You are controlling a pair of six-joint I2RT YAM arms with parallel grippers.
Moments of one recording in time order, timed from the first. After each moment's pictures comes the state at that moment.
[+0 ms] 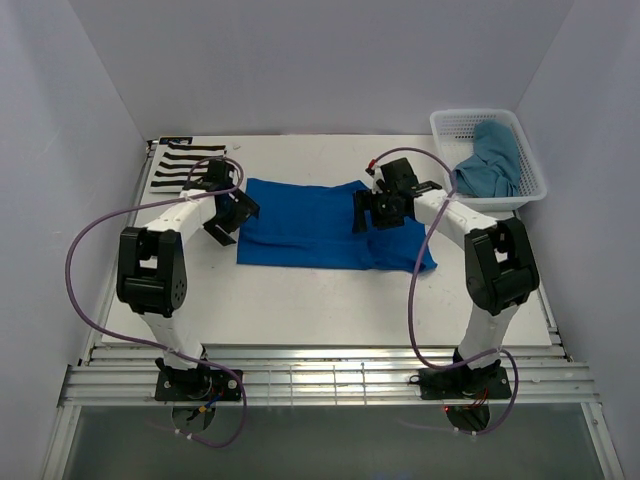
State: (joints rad) left arm -0.14 1.82 1.29 -0.62 -0.07 -0.95; right arm 0.41 1.84 1.32 -0.44 -0.25 0.18
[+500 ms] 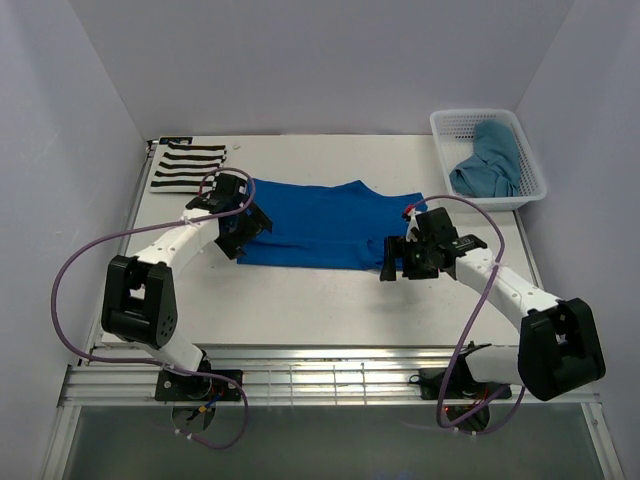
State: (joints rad) left arm -0.25 1.59 1.13 -0.63 -0.04 -0.93; right arm 0.38 1.28 0.79 -0.51 -0.23 0.25
